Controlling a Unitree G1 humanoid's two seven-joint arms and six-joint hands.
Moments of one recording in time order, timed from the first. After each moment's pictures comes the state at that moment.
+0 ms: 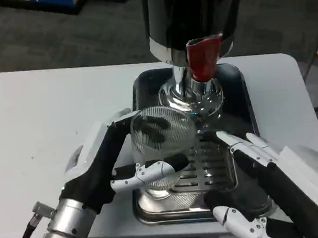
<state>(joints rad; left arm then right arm) -0.39 0.32 -0.07 0.34 0.40 -0.54 0.04 0.27 -0.20 0.13 -0.99 -0.78 0.16 0.48</state>
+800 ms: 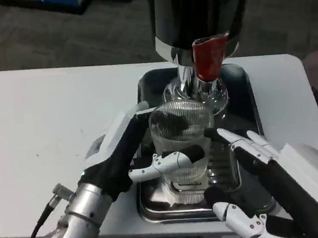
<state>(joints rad) -0.50 0.34 -0.18 0.44 0.40 -0.49 0.03 0.26 -0.19 0.13 -0.99 -0.78 0.18 0.48</state>
